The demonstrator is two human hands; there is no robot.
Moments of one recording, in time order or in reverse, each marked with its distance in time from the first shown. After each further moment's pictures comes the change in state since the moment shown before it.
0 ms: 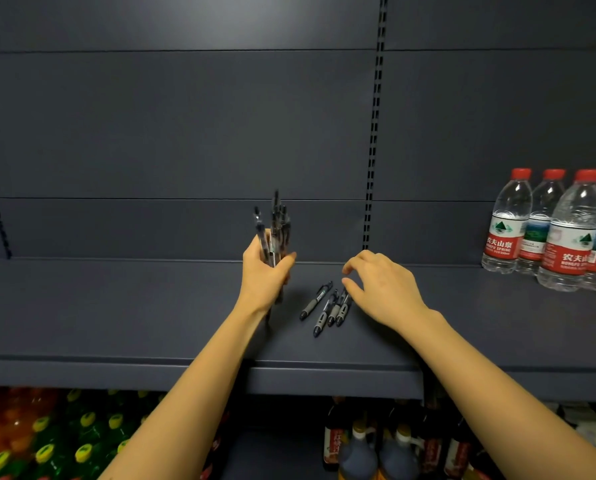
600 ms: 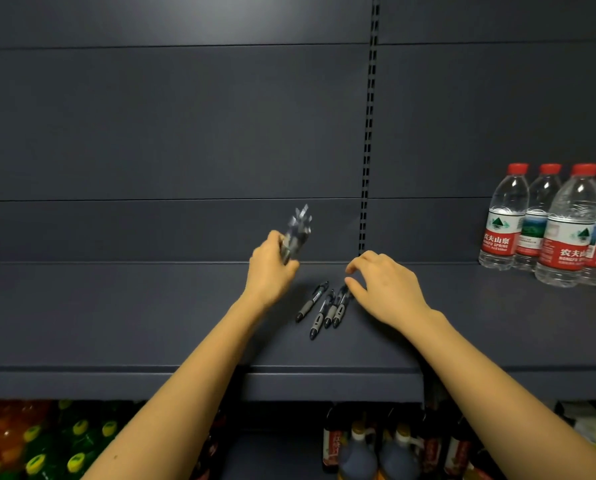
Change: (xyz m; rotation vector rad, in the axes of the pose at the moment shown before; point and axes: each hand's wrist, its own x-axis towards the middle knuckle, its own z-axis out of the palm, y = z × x) left_hand 0.020 -0.004 0.013 0.550 -0.145 -0.015; right_hand 0.004 0.014 0.012 0.010 -0.006 0.045
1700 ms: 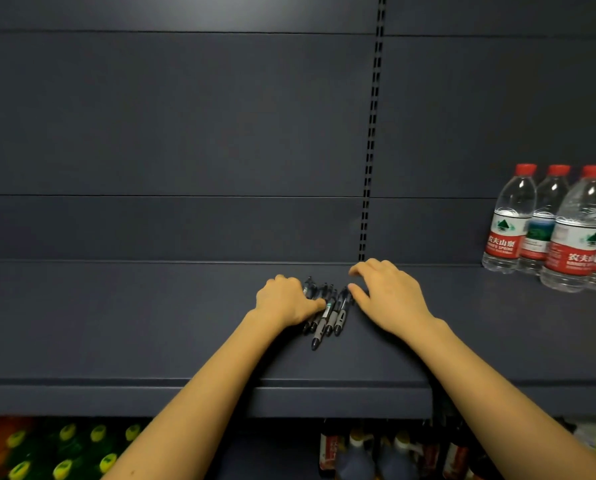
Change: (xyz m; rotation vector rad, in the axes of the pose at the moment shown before) left_hand -0.002 -0.007 0.032 0.614 -0.453 -0.158; right_hand 0.012 0.008 0.017 -0.026 -0.031 0.021
